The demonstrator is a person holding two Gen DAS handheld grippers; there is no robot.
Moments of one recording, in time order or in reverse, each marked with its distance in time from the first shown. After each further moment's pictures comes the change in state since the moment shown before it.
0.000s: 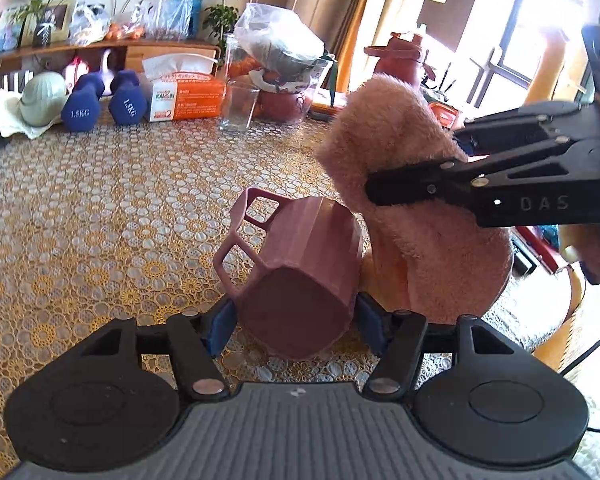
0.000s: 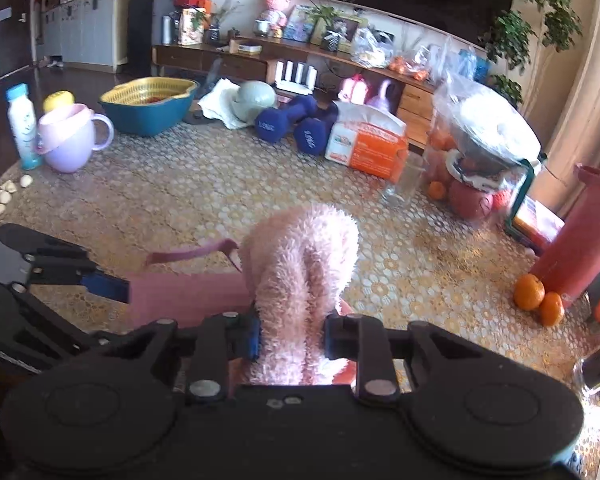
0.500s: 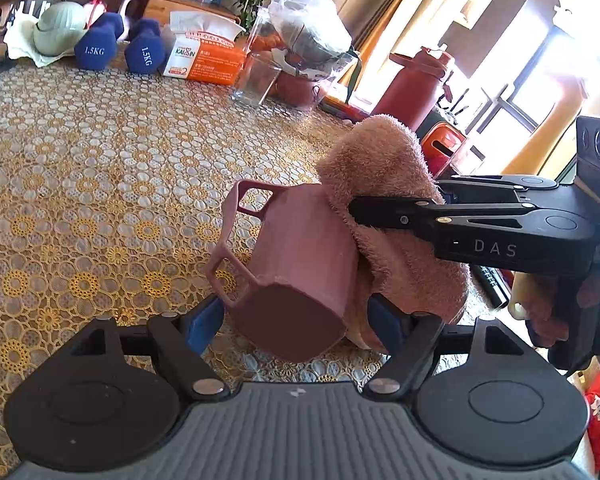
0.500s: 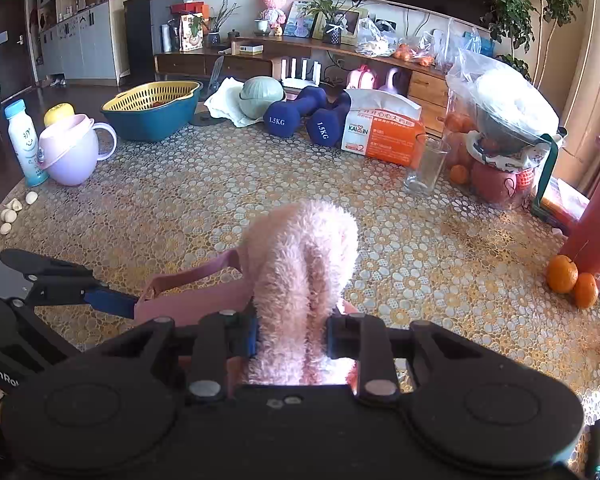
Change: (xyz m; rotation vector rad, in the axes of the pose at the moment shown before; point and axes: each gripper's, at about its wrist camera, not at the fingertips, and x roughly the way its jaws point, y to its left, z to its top) left arm 0.011 0.032 -0.003 -0.240 0.047 -0.110; right arm 0.030 -0.005 -0.005 0.099 0.016 0.030
